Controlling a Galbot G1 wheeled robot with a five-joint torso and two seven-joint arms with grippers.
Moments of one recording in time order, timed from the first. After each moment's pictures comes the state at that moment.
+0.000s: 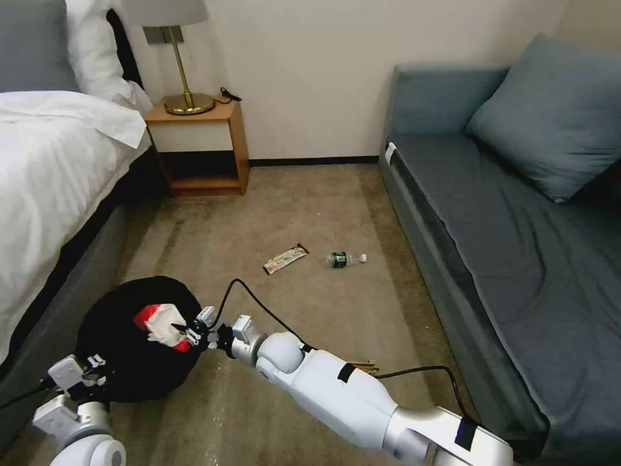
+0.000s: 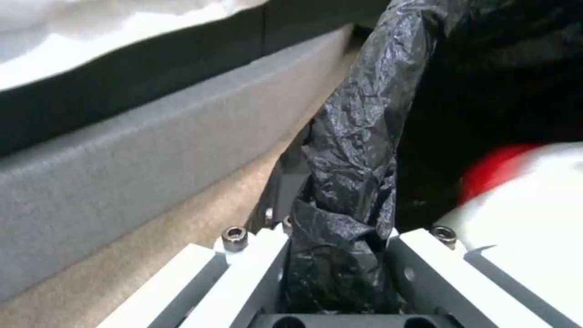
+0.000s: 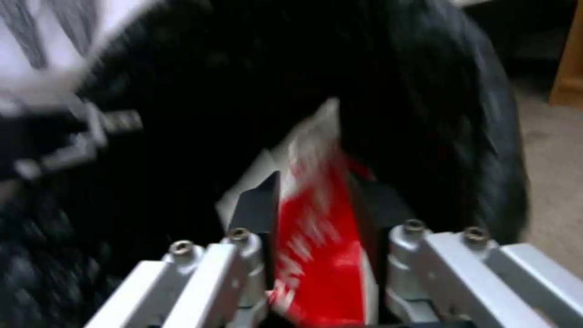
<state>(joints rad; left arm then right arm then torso) 1.61 -1.38 -0.87 -1.86 -0.52 0.01 -0.33 -0.61 1.61 -0.57 1.08 0.44 0.08 -0.25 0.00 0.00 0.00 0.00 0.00</state>
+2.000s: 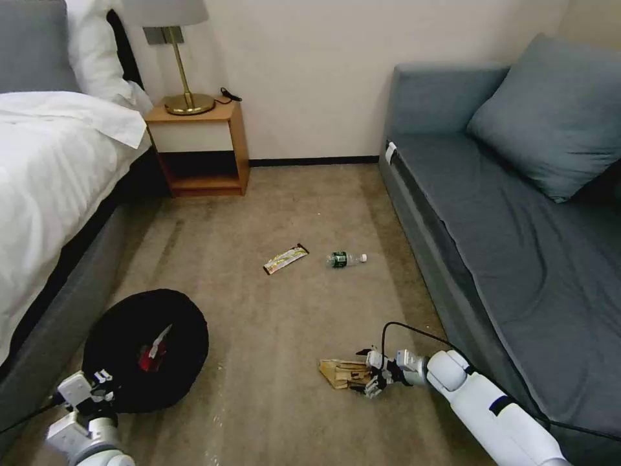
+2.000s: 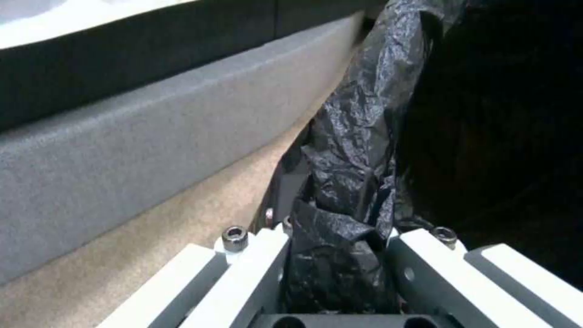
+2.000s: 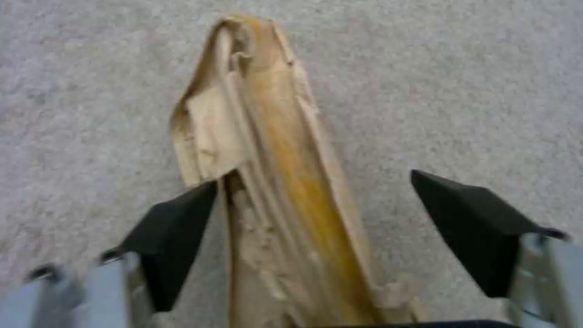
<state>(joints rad) 1.64 -1.43 -0.87 -1.81 -0.46 -0.07 -0.30 -0.83 1.14 -0.01 0.92 -0.13 0.20 -0.79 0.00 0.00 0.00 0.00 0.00</state>
